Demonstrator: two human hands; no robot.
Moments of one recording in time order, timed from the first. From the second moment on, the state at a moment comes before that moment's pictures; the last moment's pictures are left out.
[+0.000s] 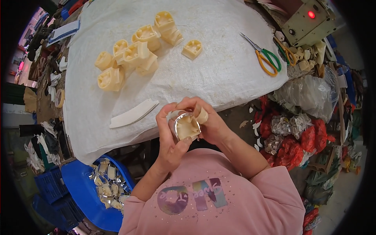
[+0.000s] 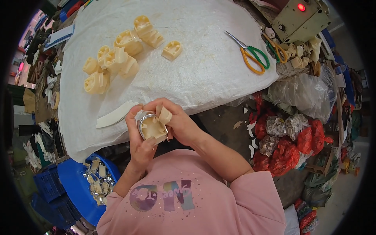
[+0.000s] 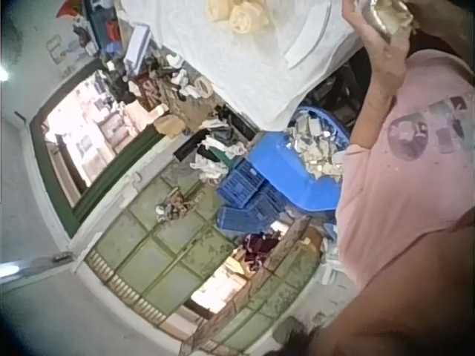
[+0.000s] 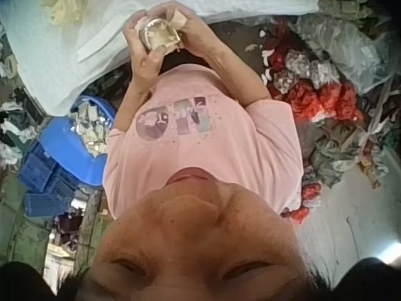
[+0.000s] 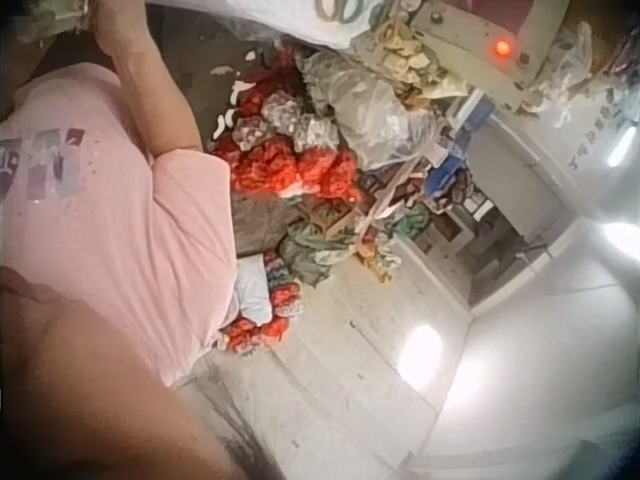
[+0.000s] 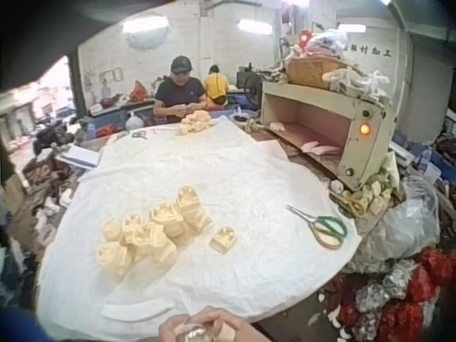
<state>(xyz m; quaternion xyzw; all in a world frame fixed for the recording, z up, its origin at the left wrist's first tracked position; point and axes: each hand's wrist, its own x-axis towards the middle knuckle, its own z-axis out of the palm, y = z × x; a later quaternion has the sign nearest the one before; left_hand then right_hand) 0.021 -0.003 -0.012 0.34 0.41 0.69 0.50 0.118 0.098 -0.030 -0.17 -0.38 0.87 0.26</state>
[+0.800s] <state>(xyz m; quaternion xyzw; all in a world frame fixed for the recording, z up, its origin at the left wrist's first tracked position) 0.012 0.006 -0.017 0.17 0.29 0.74 0.58 0.133 0.090 -0.036 -0.13 -0.49 0.84 0.21</state>
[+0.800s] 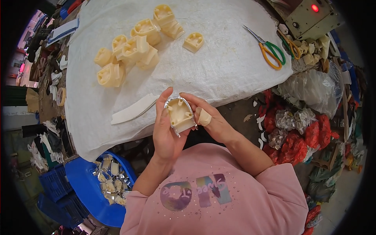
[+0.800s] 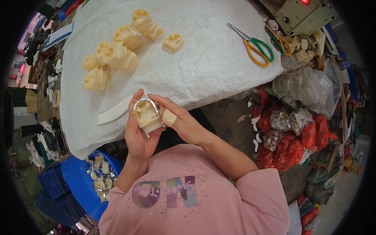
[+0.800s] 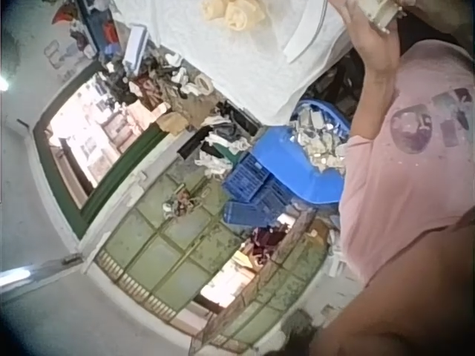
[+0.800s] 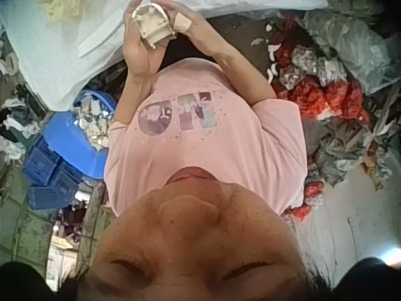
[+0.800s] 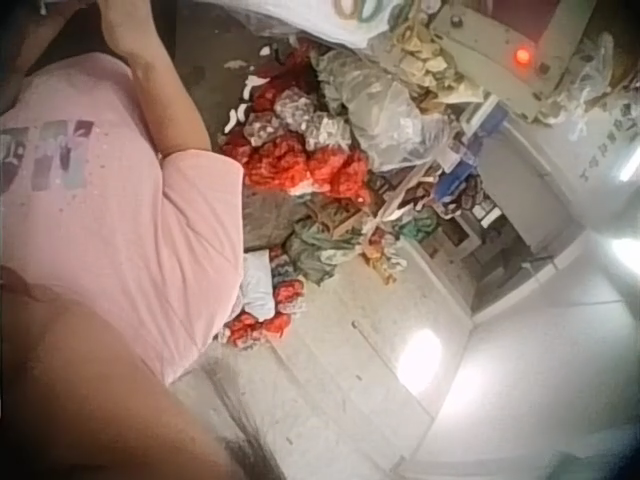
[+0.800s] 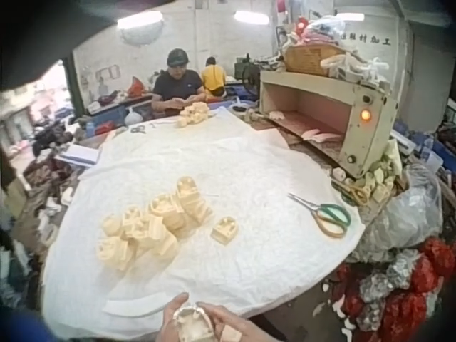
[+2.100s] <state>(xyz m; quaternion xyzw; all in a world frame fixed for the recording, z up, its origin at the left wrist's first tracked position) -0.010 -0.001 -0.005 0.60 0.63 0.47 0.17 0.130 0.138 -0.015 -0.12 -0.81 0.55 0.16</state>
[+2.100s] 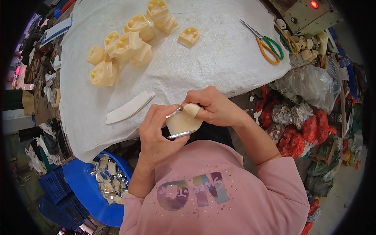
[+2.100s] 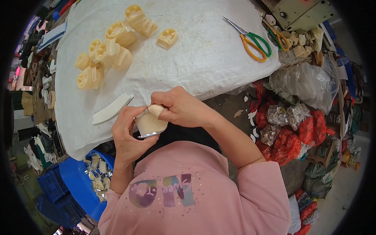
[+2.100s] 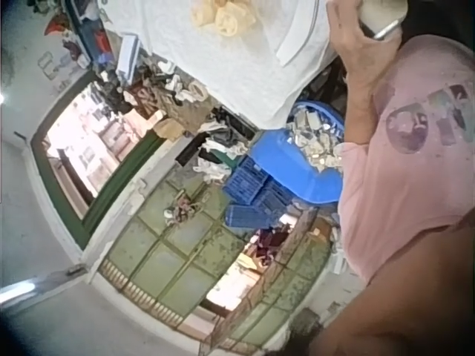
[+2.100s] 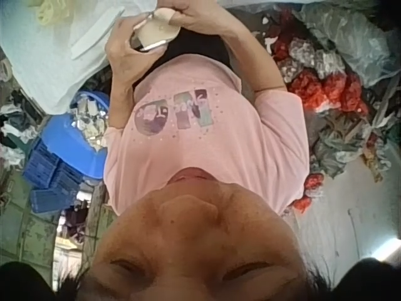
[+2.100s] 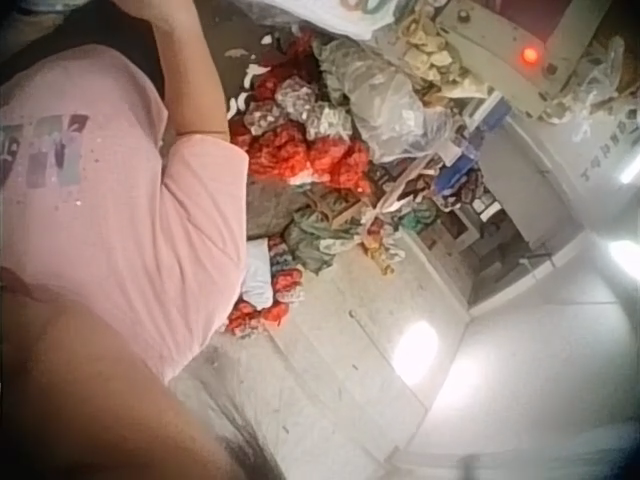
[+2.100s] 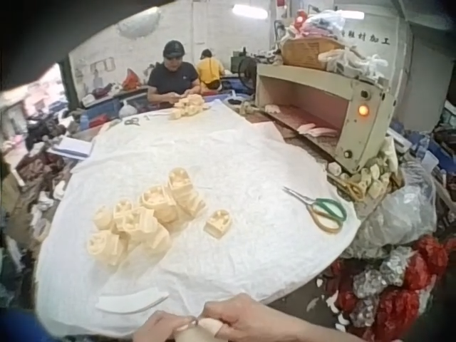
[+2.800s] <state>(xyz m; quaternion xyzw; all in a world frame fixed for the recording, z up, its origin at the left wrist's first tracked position) 0.011 0.016 -0.010 0.58 0.66 0.47 -0.04 0.125 0.099 -0.038 -0.25 -0.48 0.78 0.31</state>
